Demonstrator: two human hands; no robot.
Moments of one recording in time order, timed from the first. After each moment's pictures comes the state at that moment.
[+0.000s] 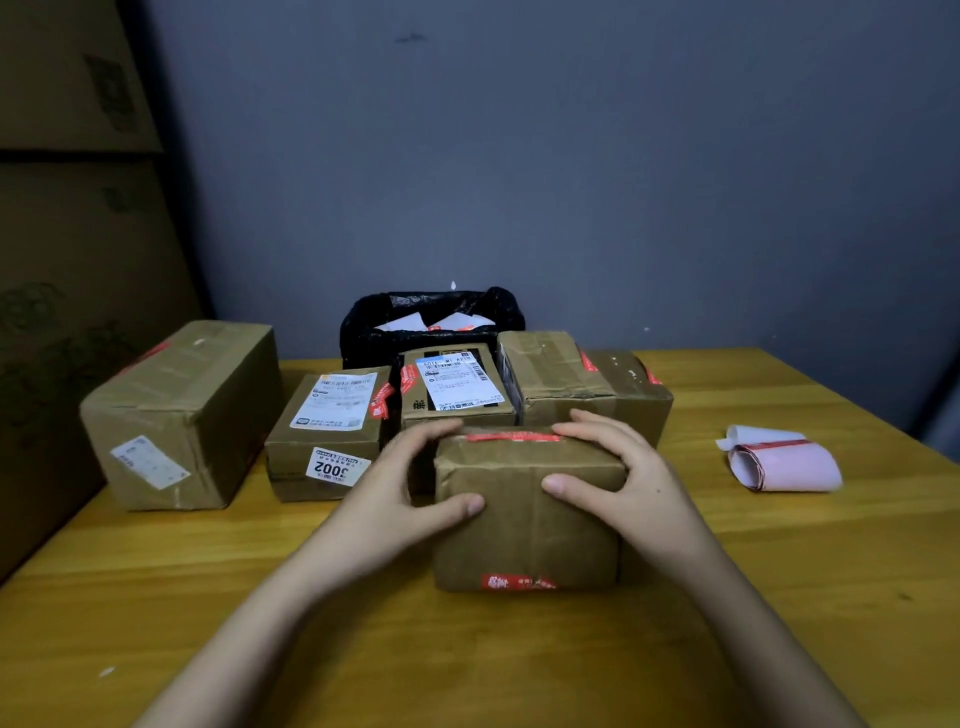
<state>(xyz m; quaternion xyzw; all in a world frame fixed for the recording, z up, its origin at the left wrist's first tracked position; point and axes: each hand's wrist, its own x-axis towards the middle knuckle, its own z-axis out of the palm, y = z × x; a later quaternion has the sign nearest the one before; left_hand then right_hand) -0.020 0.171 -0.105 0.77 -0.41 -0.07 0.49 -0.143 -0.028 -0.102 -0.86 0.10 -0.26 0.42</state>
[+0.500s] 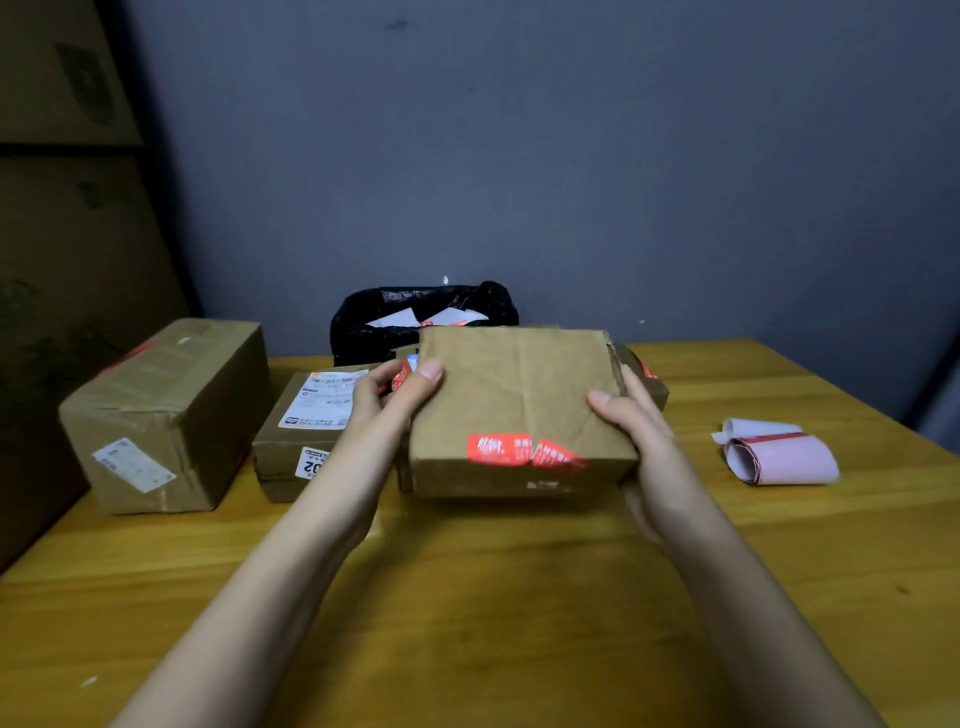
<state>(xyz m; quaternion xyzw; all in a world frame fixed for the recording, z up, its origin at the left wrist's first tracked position) -0.013 0.146 -0.068 0.65 -0.20 -0.15 0.72 -0.132 -0.029 -0.080 -0.62 0.06 -0.26 0.74</state>
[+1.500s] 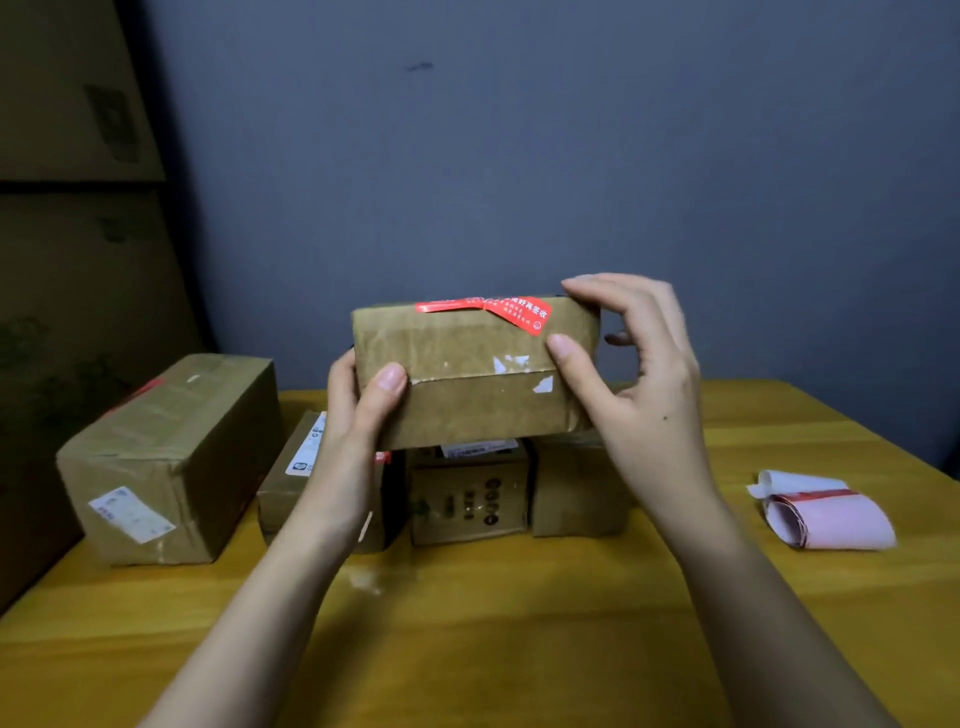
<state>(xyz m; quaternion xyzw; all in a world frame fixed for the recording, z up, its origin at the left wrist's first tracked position) 0.012 0.150 -0.051 0.58 -0.28 -0.02 0.77 -0.083 -0.021 -0.024 -0.77 -0.04 -0.57 0.27</state>
